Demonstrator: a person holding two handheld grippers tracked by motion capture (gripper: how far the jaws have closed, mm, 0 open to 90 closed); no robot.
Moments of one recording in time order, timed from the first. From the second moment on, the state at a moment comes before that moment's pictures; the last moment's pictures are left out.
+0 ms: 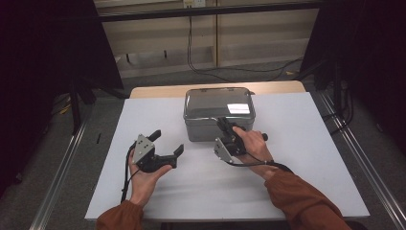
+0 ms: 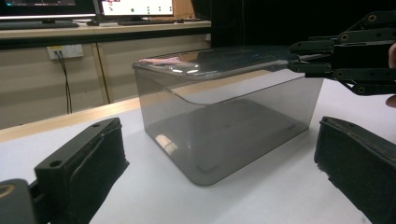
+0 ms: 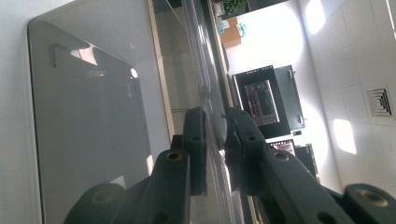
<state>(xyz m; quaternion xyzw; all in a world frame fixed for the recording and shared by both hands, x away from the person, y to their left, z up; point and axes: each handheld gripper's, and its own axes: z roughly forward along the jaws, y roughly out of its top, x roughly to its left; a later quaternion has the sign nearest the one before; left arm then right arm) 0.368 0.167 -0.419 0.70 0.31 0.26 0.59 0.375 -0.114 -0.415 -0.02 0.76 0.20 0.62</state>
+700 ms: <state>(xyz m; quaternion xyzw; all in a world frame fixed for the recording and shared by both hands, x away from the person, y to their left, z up) 0.419 0.137 -0.412 0.71 0.30 0.26 0.58 0.378 -0.115 -0.404 -0.02 0.75 0.21 0.62</state>
